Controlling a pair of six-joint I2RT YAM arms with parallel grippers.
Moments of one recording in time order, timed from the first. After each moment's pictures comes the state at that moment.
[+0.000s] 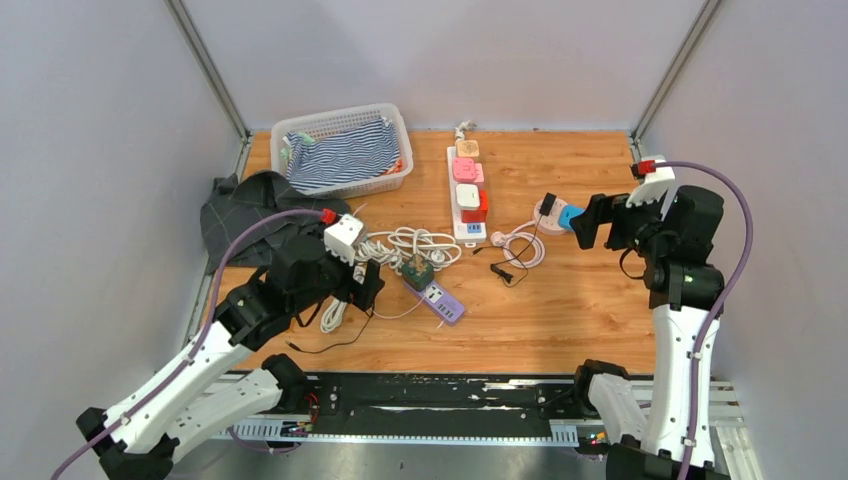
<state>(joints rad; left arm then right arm) -0.73 0.76 0.83 -0.60 -0.09 -0.12 -0.21 0.82 1.09 -0.69 -0.50 -0.12</state>
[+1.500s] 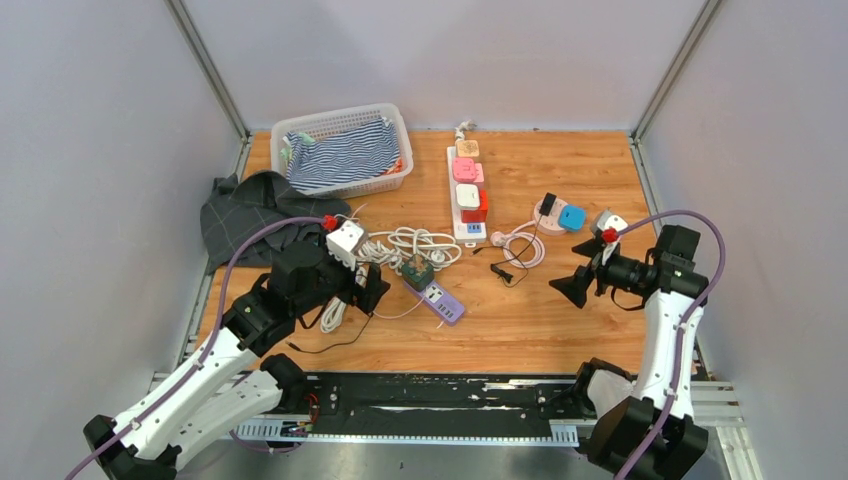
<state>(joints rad) -0.67 0.66 0.67 -0.43 0.03 -0.08 -0.44 0.91 0.80 -0.97 -1.17 -1.06</state>
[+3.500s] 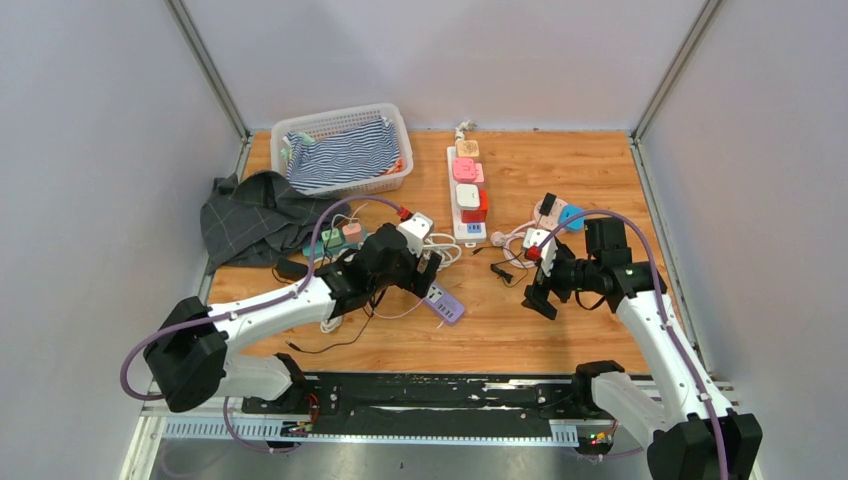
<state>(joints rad) -0.86 1.26 0.73 -0.02 -0.17 -0.14 0.14 0.90 0.77 -0.81 -0.69 -0.90</state>
